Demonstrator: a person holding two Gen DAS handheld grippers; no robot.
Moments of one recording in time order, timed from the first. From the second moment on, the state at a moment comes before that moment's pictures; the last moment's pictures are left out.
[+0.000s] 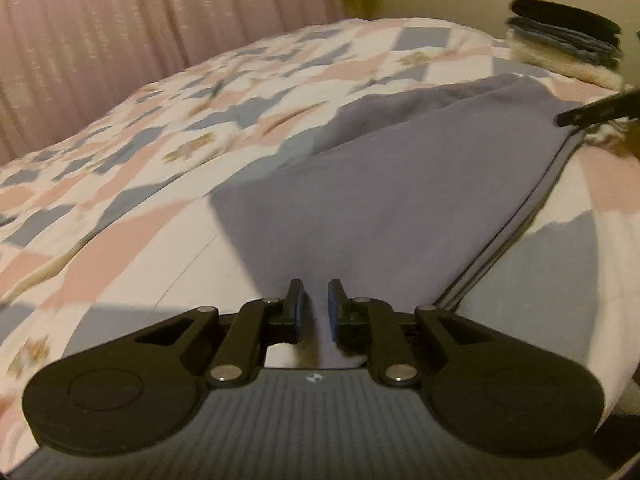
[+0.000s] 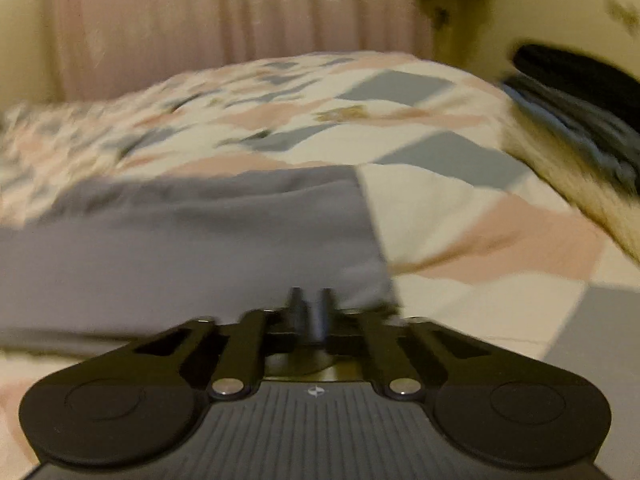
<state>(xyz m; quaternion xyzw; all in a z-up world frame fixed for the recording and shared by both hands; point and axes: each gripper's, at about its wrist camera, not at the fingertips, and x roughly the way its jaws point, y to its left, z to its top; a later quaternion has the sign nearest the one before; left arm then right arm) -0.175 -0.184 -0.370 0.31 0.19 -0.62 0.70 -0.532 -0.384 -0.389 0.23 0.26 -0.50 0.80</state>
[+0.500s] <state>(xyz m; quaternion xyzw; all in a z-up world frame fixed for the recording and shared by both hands) -0.182 -0.154 -0.361 0.26 0.25 -0.57 0.74 -0.548 -0.352 -0.382 0.27 0.22 -0.55 0.76</state>
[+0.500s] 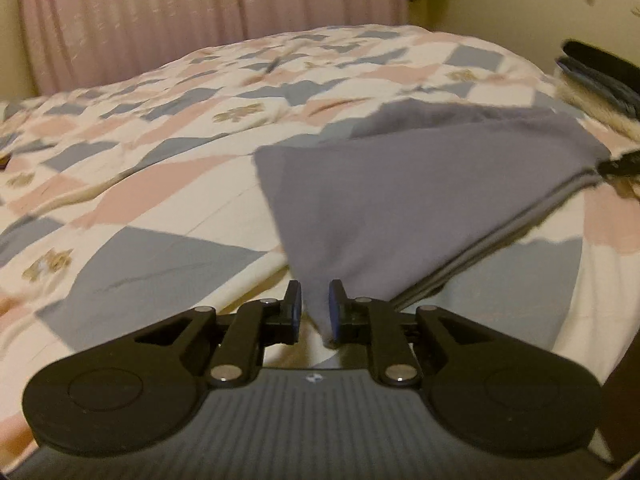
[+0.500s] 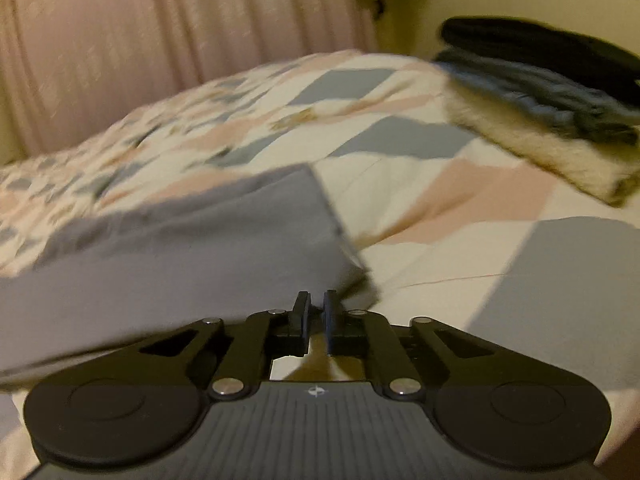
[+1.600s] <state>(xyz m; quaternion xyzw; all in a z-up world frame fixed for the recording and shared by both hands) -0.284 -0.047 -0.253 0.19 0.27 -0.49 0.81 -0.553 -0.164 -0.273 0.32 0.14 -0.44 0.83</state>
